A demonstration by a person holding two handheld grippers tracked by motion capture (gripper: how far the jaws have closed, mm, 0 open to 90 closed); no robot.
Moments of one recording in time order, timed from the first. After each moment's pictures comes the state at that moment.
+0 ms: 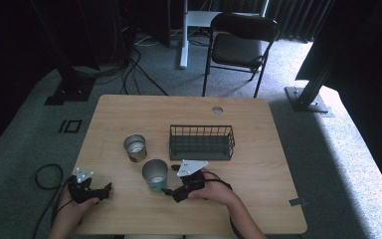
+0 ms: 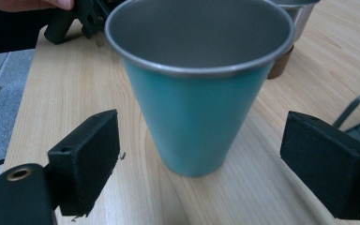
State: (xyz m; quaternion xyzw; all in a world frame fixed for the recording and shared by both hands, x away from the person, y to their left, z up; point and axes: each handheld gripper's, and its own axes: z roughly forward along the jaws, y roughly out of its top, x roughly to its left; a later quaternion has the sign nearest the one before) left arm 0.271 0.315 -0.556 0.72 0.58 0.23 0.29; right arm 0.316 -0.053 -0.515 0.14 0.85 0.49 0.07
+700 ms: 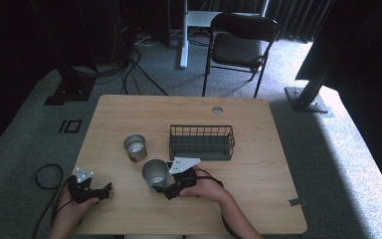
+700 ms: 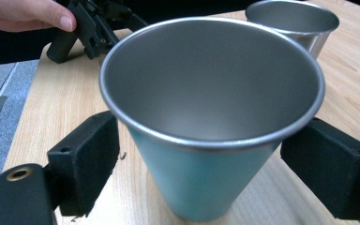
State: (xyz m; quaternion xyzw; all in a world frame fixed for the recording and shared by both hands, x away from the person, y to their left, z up) left arm 0.271 0.315 -0.556 0.72 0.58 0.23 0.29; right arm 0.323 -0.030 -0.514 0.13 0.84 0.51 0.06
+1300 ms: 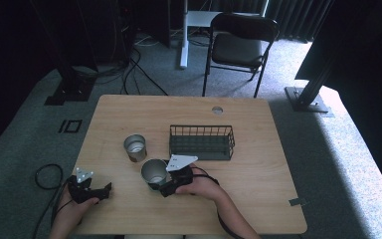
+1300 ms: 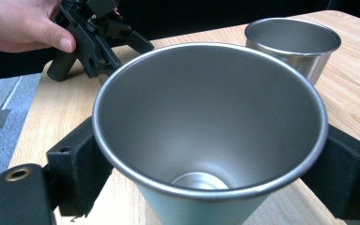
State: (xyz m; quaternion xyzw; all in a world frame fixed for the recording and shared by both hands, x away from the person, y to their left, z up) left arm 0.271 0.315 -0.556 0.72 0.58 0.23 0.29; right arm 0.328 -0.020 -0.512 0.14 0.83 0.53 0.06
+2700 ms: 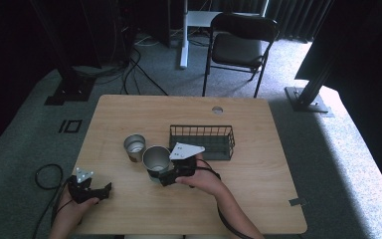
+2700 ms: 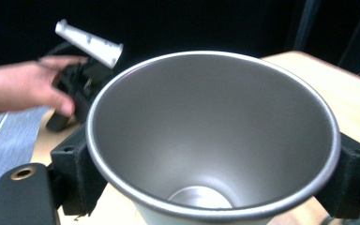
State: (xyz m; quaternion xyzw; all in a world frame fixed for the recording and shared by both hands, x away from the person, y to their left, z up) left arm 0.271 0.315 -0.556 0.73 0.58 0.23 0.29; right arm 0.331 -0.027 -0.463 0.17 0.80 0.57 0.09
